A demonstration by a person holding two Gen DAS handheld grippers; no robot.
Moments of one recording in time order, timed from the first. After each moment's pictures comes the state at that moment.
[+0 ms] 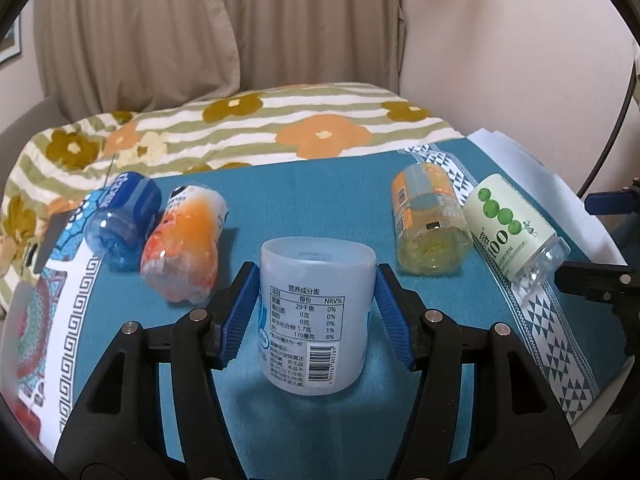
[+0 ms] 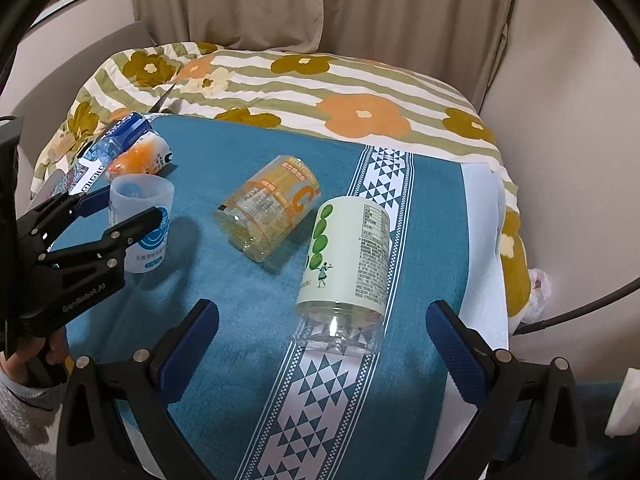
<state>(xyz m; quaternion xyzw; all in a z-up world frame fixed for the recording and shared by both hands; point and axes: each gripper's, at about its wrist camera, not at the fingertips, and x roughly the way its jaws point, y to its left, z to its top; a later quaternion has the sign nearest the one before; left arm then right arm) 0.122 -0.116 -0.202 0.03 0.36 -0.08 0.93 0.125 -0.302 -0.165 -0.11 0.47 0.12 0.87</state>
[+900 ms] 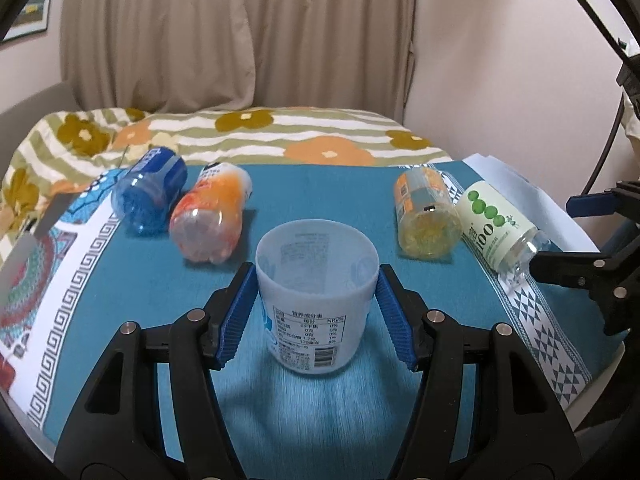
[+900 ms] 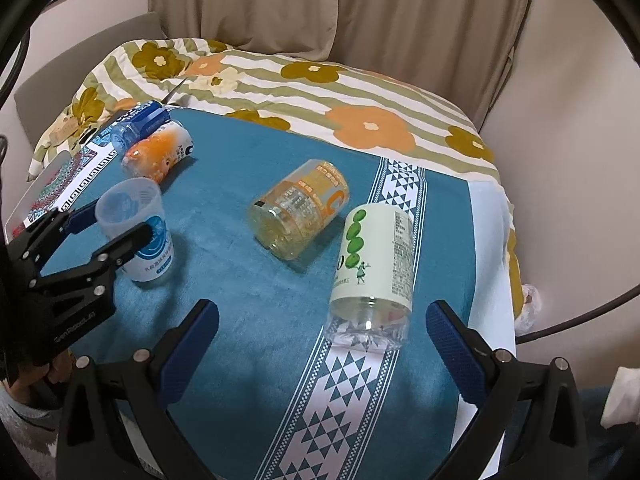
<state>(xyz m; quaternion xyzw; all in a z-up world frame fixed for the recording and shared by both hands) 0.078 -0.092 -0.211 -0.02 0.32 -0.07 0.95 0.106 -0.274 -0.164 -0.14 0.45 0.11 0.87</state>
